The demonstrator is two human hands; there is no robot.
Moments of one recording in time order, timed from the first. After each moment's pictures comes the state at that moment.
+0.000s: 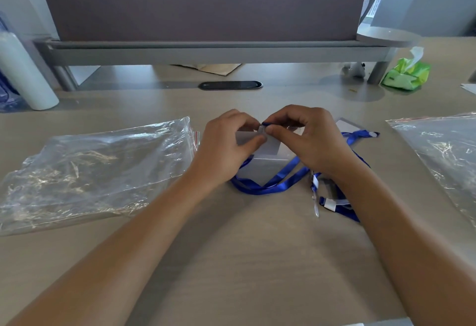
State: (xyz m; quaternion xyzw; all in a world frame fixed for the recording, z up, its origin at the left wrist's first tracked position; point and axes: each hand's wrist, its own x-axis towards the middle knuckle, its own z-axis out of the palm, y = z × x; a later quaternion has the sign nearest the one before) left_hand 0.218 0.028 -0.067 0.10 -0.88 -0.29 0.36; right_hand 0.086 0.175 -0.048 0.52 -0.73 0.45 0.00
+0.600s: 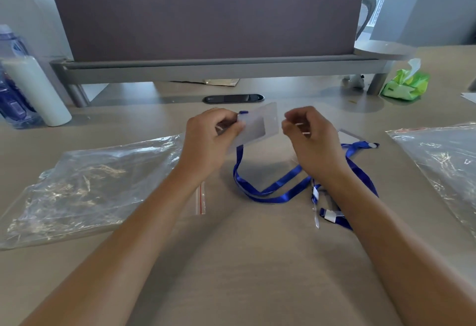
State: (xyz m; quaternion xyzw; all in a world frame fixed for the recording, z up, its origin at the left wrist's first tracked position) left_hand 0.221 0.001 -0.042 0.15 -0.84 -0.32 0.41; right_hand 0.087 0.170 -0.046 0.35 -0.77 0.53 -0.02
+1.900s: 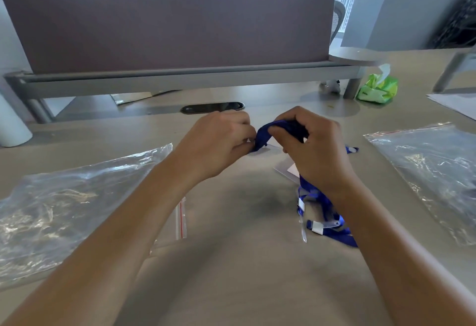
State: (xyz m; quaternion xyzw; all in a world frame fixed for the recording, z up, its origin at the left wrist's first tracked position) left_hand 0.190 0.009 -0.008 -0.07 -0.96 -0.02 0.27; right_hand 0.083 0.186 -0.027 0.42 -0.74 0.51 0.12
